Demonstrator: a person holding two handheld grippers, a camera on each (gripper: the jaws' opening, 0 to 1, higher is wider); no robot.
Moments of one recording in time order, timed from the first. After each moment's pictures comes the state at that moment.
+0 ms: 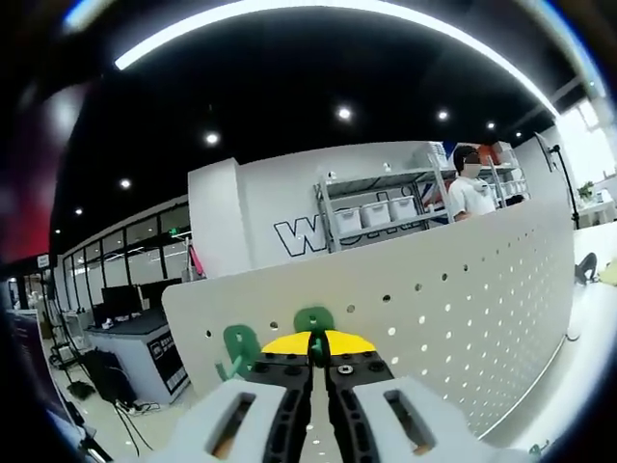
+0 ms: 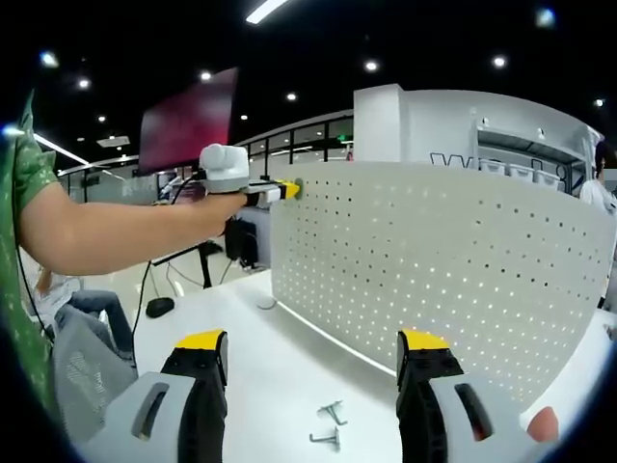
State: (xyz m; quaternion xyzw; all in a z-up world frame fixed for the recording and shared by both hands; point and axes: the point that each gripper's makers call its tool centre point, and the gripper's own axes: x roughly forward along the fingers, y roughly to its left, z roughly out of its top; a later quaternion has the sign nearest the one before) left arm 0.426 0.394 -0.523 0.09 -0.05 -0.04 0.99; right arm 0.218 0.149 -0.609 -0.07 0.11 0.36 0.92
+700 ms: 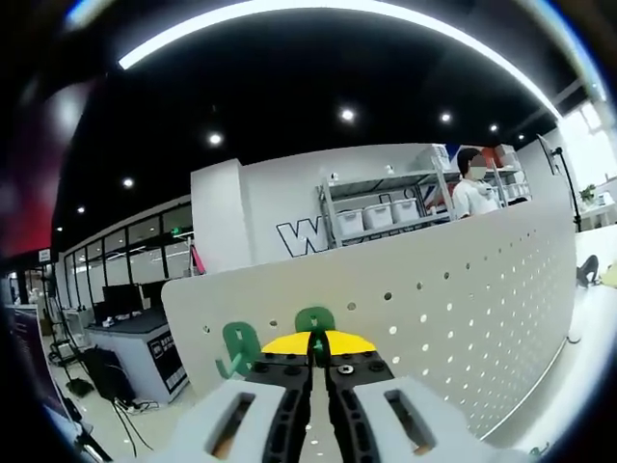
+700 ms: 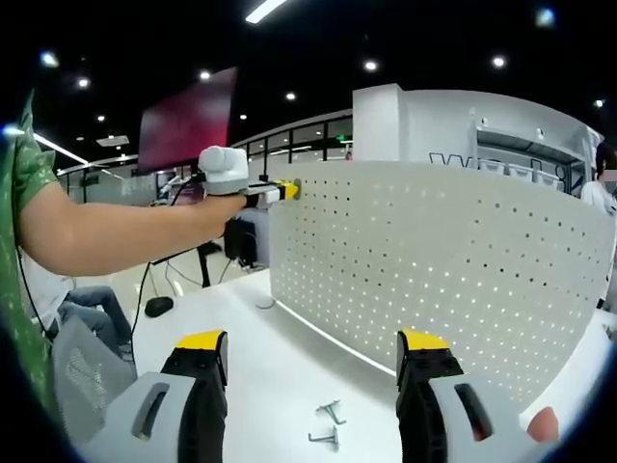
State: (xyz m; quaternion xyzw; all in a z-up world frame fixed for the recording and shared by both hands) left arm 0.425 0.395 -0.525 0.09 -0.06 -0.04 0.99; right arm 0.218 0.148 -0.609 -0.07 0.11 0.36 0.92
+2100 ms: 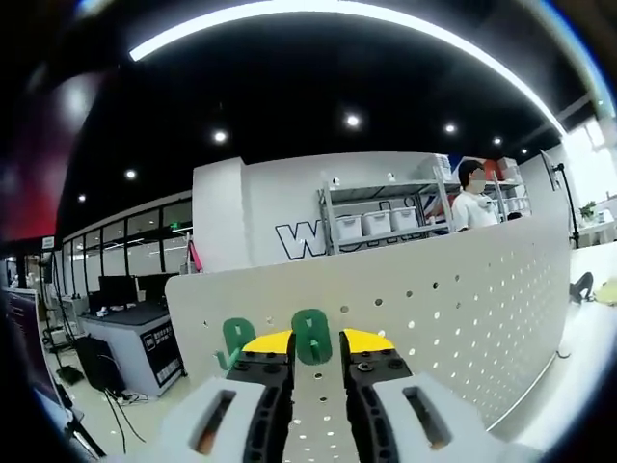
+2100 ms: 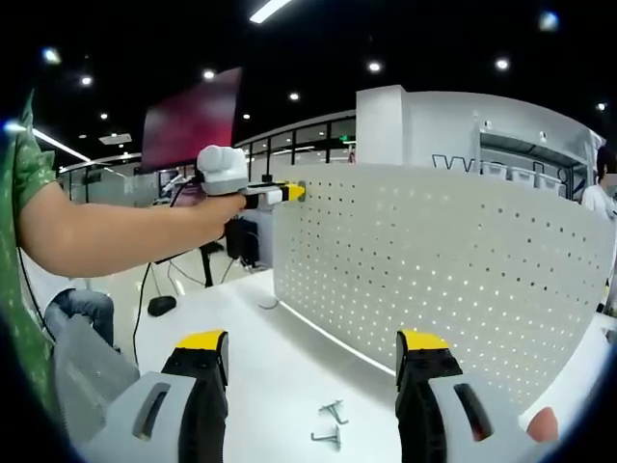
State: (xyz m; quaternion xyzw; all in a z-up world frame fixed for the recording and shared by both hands) left arm 0.412 0.393 -0.522 0.06 -0.06 -0.05 1.00; right arm 0.212 0.152 -0.605 -0.07 0.11 0.37 0.92
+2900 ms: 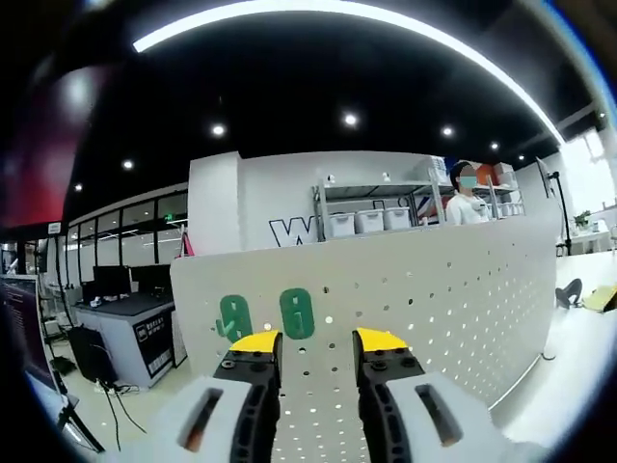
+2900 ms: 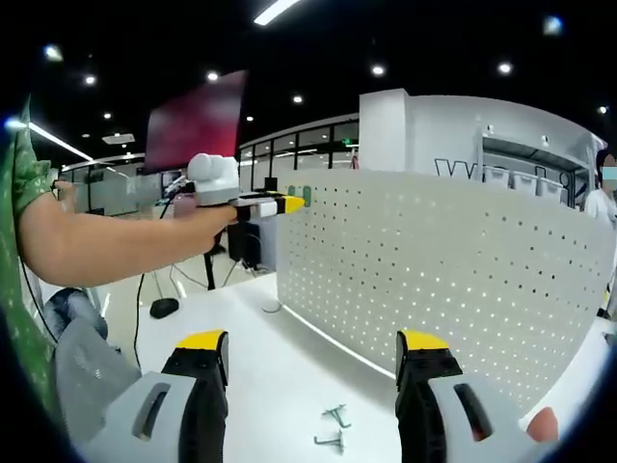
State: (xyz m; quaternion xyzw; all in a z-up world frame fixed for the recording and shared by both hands) left arm 0.390 0.390 -0.535 0.04 -0.05 -0.07 1.00; right arm 0.208 0.157 -0.599 -0.08 0.10 0.37 0.92
